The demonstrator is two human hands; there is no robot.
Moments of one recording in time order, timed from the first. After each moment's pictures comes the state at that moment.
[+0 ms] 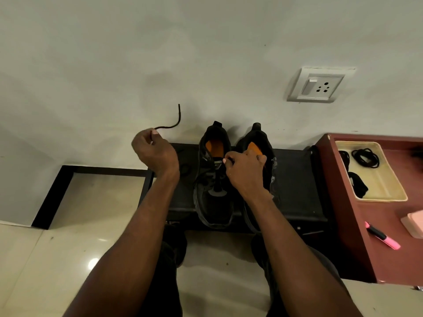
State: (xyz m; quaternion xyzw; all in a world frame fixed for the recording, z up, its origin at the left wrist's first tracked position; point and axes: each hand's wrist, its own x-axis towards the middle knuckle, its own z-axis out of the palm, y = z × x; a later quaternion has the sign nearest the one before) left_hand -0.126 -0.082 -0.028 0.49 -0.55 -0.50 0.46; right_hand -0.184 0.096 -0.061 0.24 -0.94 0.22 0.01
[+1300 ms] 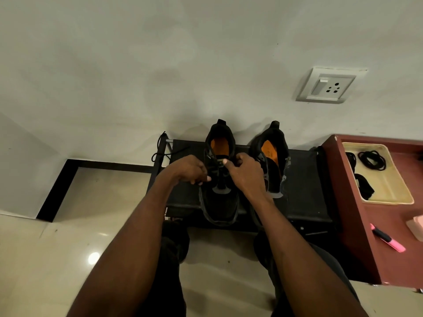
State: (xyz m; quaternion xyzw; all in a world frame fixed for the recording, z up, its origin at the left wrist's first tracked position) left_hand -0.109 -0.085 -0.036 0.23 -0.84 -0.42 -0.26; right_hand -0.170 0.091 -0.060 0.13 -0.90 0.38 -0.14
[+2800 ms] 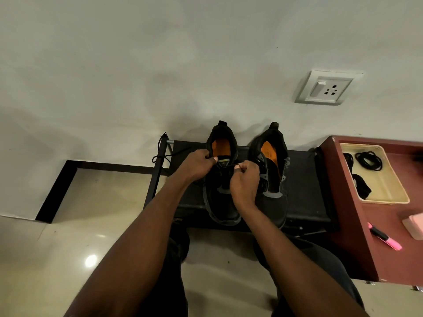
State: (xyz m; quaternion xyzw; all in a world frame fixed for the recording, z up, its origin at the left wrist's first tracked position) left_hand -0.121 -0.070 -0.052 0.24 -0.87 -0.43 -0.09; right_hand -0.137 0.077 -0.071 0.00 -0.85 0.52 -0.03
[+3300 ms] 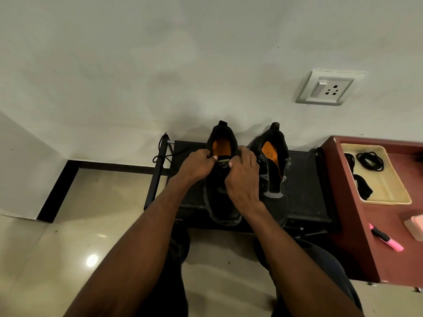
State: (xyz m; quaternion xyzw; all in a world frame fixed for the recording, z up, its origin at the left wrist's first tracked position) left_hand -0.122 -0.065 -0.050 0.24 -0.88 -0.40 -0.06; right_hand -0.142 0.082 -0.066 0.24 -0.92 0.29 0.08
